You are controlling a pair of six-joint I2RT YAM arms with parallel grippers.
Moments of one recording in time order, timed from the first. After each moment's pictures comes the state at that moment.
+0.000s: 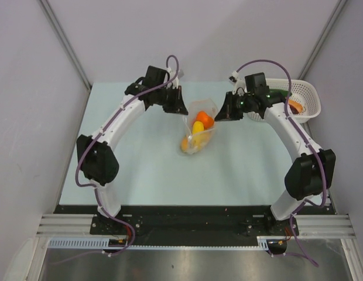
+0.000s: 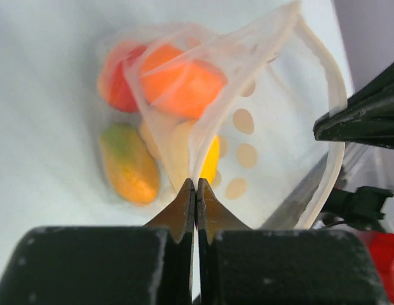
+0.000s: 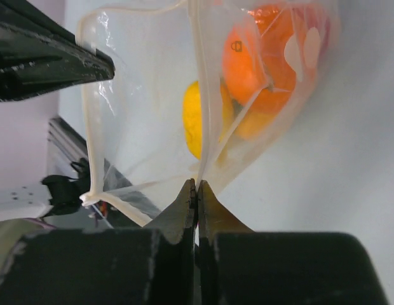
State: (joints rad) left arm -0.42 1.86 1.77 -0.70 0.54 -0.34; right arm 0.28 1.65 1.57 -0.76 -0.58 0.30
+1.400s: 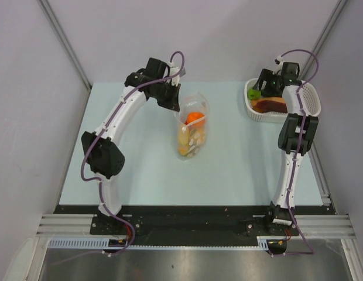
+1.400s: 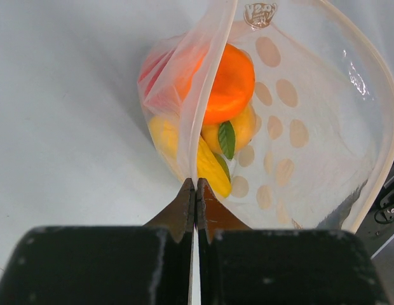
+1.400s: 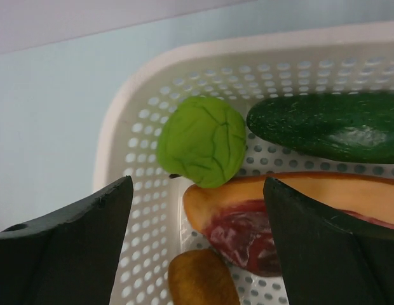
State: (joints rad) left arm -0.42 1.98 2.09 -1.02 0.37 -0.01; right arm -0.16 2.45 2.28 -0.48 -0.36 0.15
